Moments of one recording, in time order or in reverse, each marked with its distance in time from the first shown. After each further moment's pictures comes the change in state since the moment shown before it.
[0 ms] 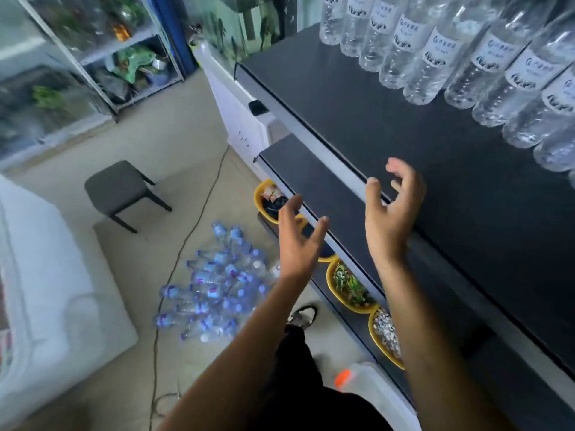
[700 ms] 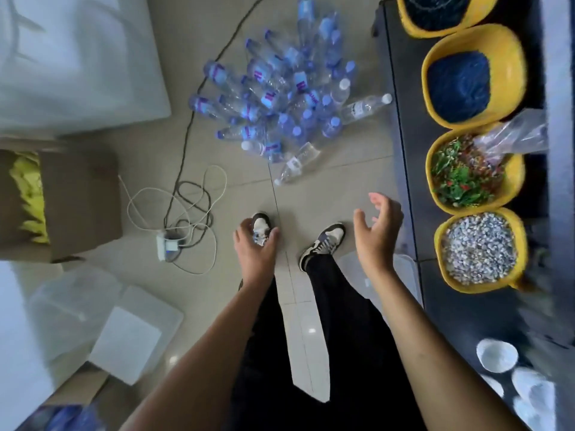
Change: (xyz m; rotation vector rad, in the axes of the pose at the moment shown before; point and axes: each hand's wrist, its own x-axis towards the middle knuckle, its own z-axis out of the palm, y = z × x) left_hand -0.319 -0.349 -0.151 0.227 0.460 -0.959; right_hand -0.430 0.199 0.016 -0.268 -0.914 0.326
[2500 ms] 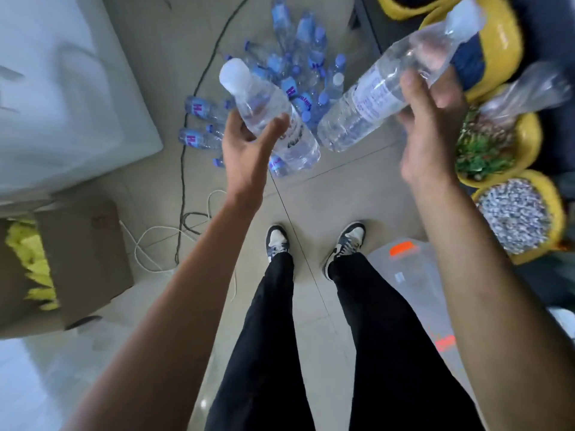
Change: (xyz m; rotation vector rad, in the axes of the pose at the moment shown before) left_hand 0.106 0.164 -0.063 -0.416 -0.357 0.428; right_hand 0.082 -0.152 -0.005 0.851 0.121 -0.042
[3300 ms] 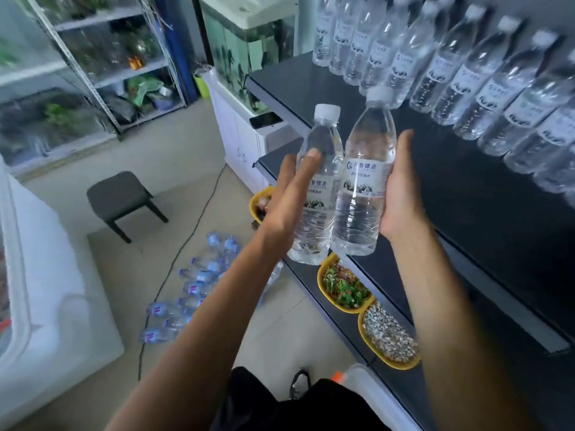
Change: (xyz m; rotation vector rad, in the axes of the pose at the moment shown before) left_hand -0.182 0.384 0.256 -0.022 -0.631 0.276; right_hand -0.001 -0.427 -0.154 0.192 0.082 -0.011
